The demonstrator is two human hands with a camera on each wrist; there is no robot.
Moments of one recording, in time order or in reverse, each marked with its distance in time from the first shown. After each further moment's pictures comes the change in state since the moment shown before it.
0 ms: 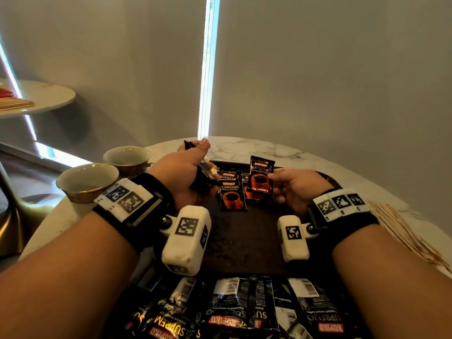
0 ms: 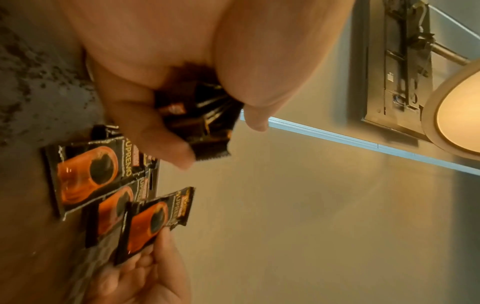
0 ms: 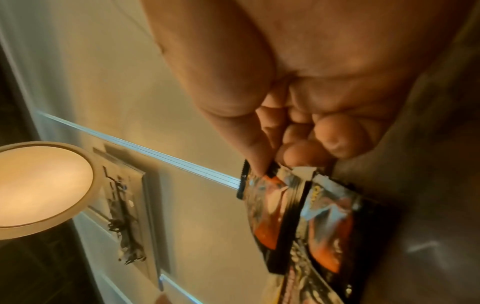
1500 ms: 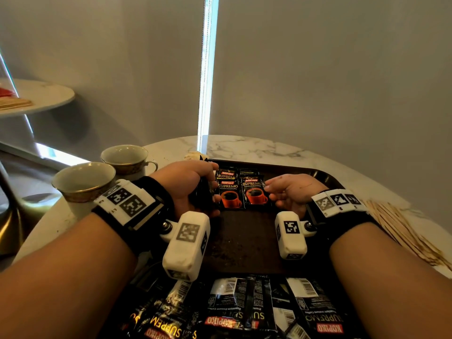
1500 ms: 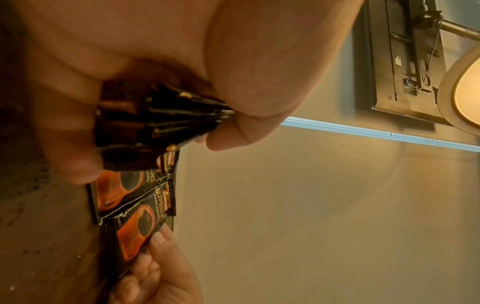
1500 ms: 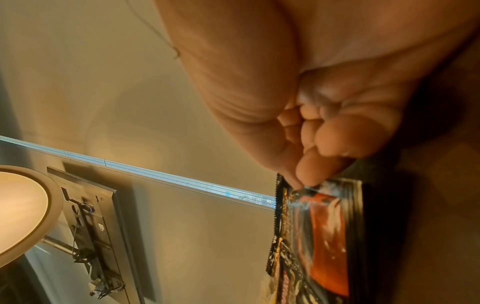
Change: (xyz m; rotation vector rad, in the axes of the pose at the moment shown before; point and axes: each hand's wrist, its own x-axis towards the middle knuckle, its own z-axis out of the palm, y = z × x) left_hand 0.003 -0.013 -0.005 0.184 -0.081 -0.193; right_hand -0.011 0.002 0.000 -0.113 0.034 0.133
